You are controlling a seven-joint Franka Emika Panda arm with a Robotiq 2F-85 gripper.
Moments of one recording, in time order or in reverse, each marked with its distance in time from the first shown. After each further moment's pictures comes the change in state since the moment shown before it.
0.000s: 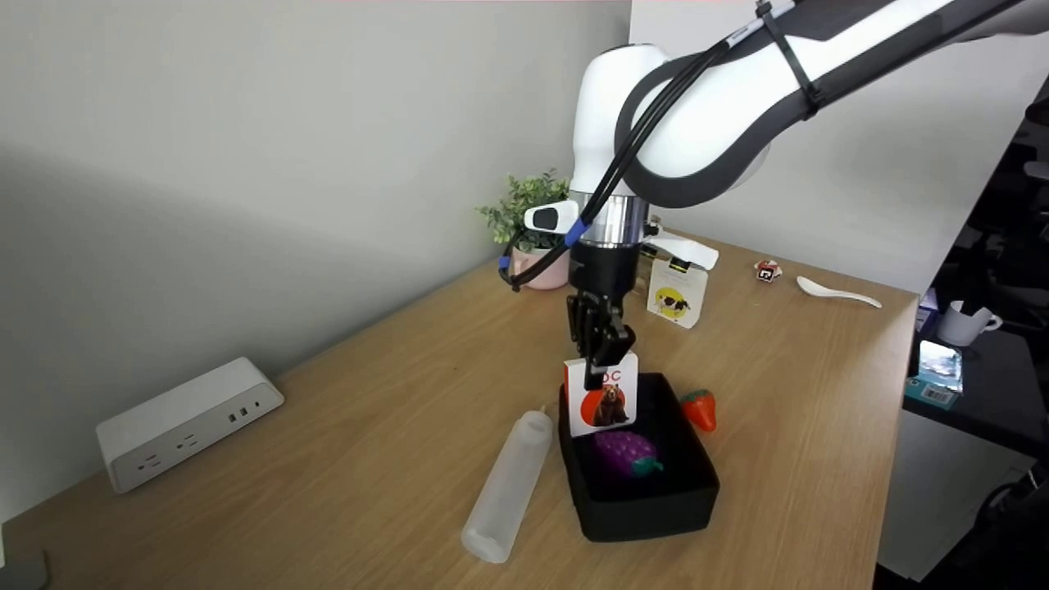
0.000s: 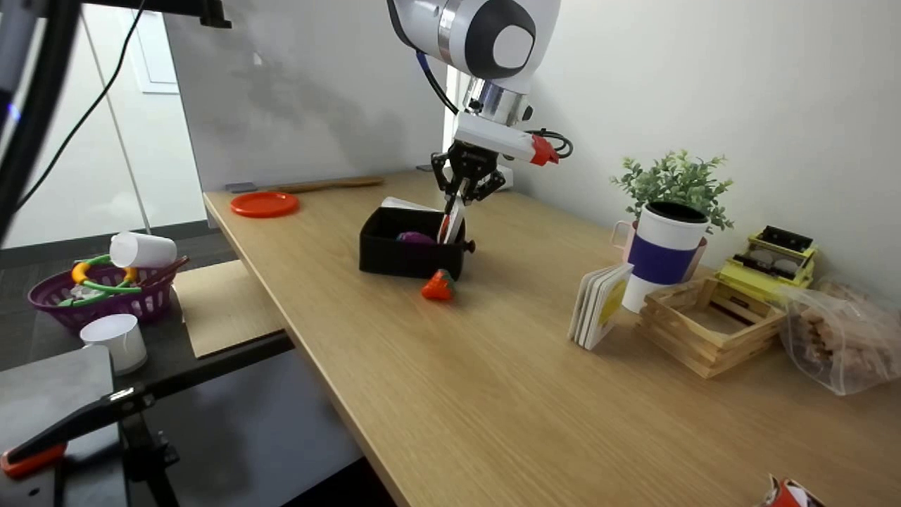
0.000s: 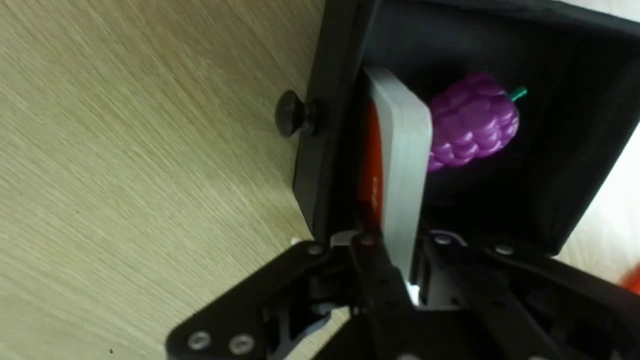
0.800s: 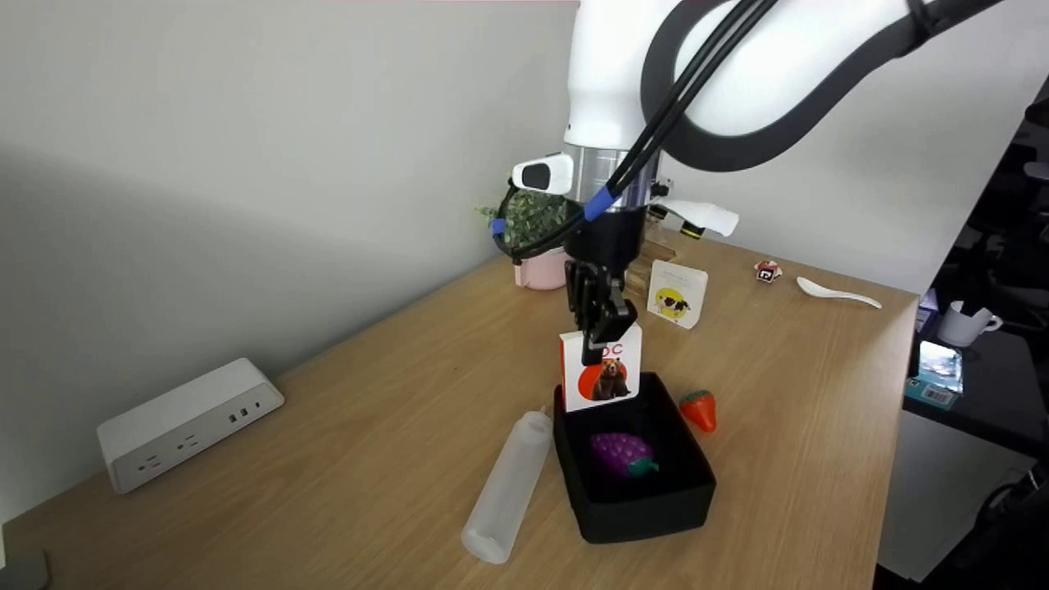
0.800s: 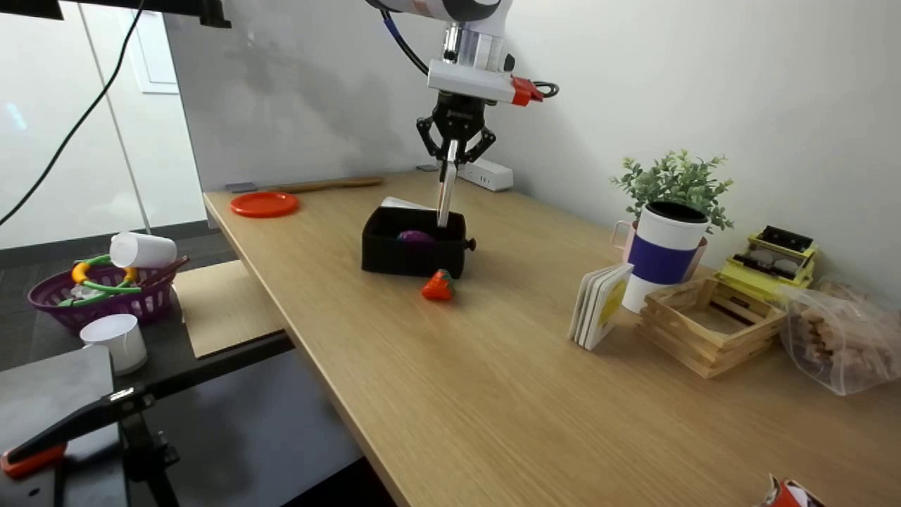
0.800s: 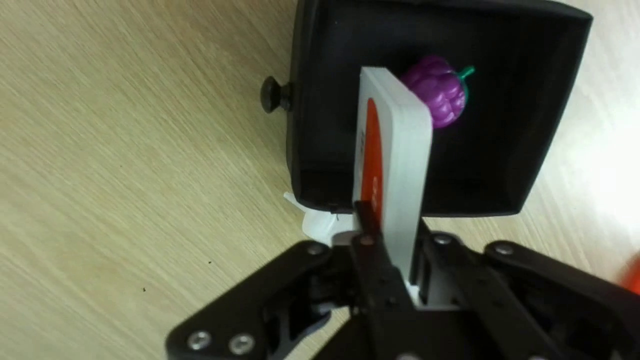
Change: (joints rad) arm 0.075 -0.133 -0.020 -0.062 -0.118 0.000 0.176
